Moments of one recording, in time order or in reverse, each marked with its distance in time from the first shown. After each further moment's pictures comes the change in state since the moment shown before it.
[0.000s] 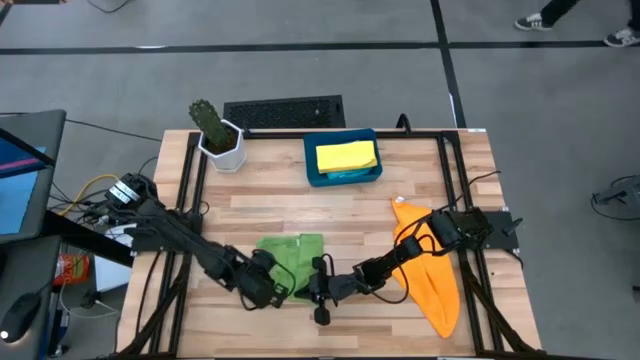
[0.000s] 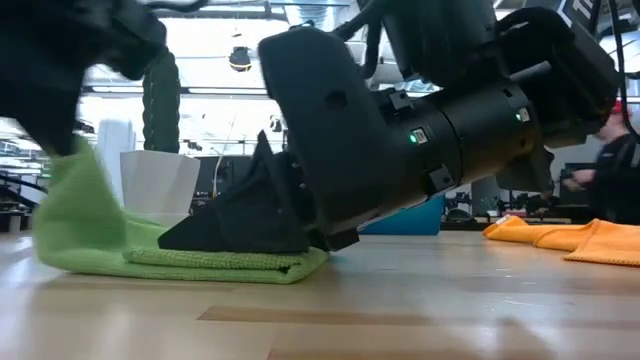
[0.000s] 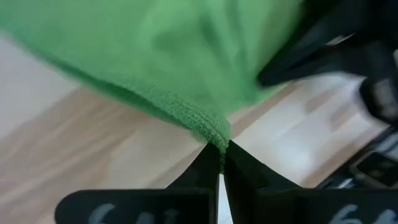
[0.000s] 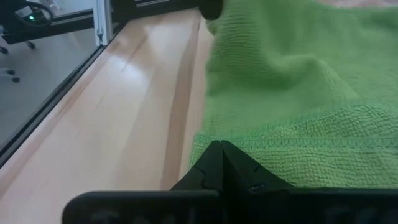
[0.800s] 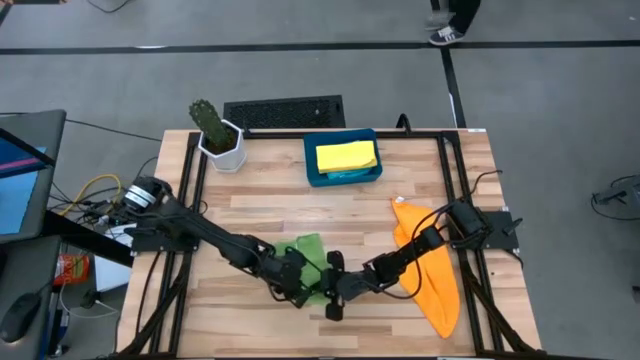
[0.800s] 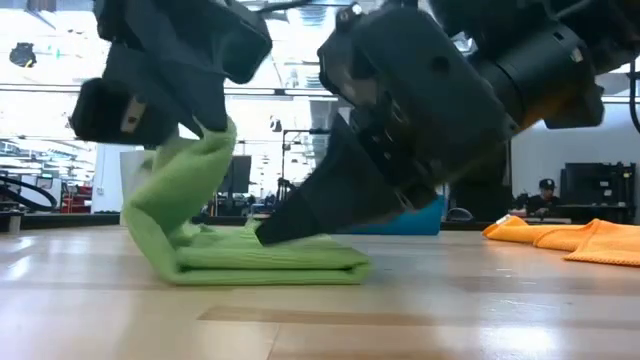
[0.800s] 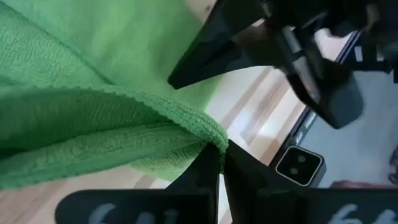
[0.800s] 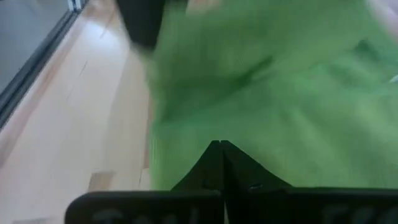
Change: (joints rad) left arm 0.168 0.111 0.047 0.334 0.165 0.344; right arm 0.022 -0.208 -0.113 -0.277 0.067 0.063
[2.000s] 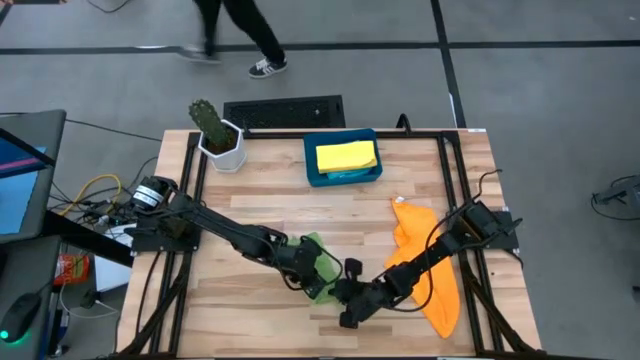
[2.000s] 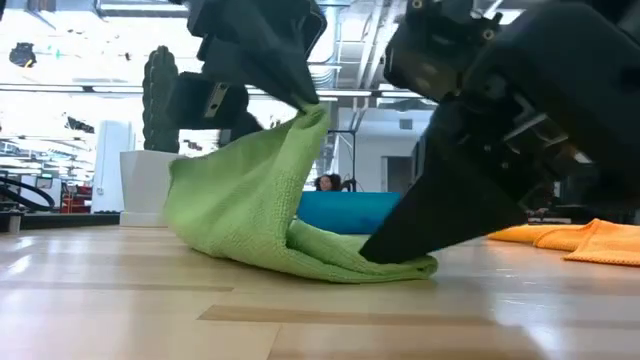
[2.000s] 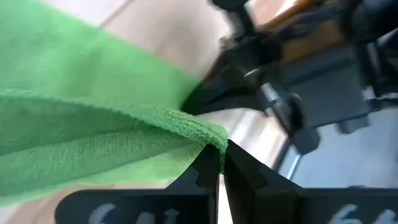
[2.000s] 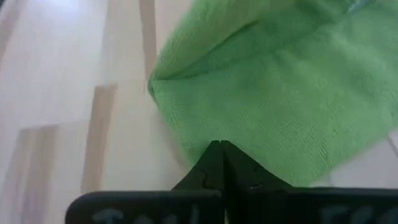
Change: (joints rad) left arm 0.093 0.055 0.134 -0.027 -0.011 0.176; right arm 0.124 -0.083 -0.002 -0.338 0.162 0.145
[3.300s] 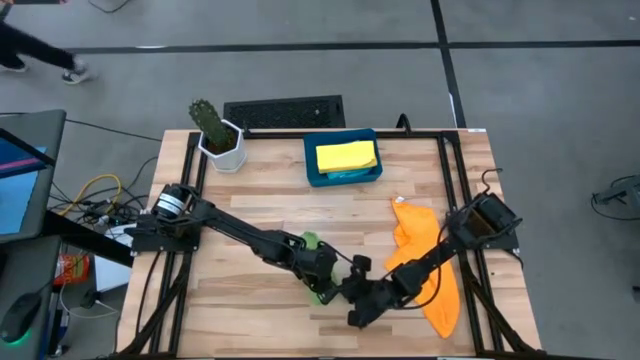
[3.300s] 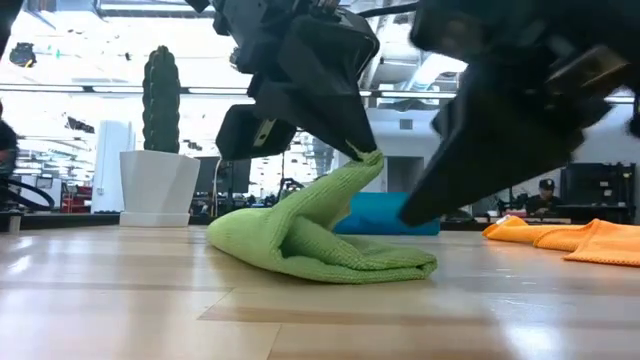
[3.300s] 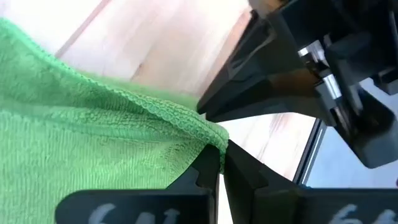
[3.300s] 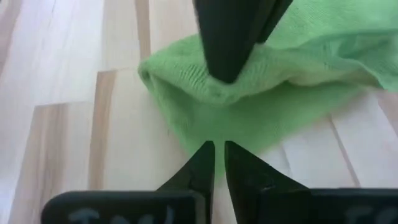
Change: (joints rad) left arm 0.028 0.176 0.148 -0.010 0.038 0.130; right arm 0.029 -0.110 0.006 -0.220 0.006 0.022
